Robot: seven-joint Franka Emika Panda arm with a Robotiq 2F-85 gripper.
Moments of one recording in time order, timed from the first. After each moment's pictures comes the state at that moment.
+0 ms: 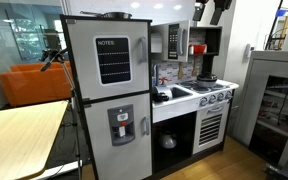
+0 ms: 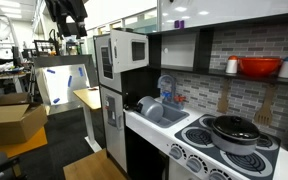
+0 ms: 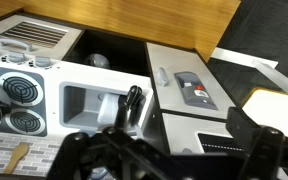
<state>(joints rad) 0.00 -0.69 -0.11 -2.47 0.02 2.05 -0.20</state>
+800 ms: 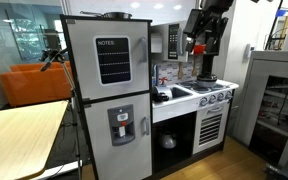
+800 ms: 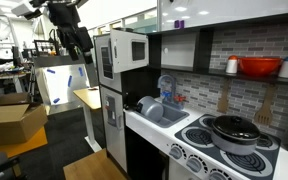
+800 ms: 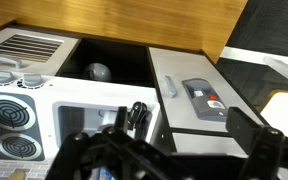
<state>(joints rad) 0.00 -0.62 -0.11 -2.62 0.03 2.27 -0.14</state>
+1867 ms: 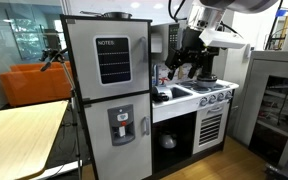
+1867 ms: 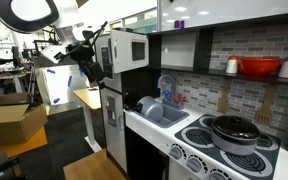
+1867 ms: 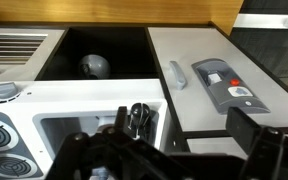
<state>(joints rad) 0.01 -0.36 -0.06 -2.71 0.09 2.71 -0.01</state>
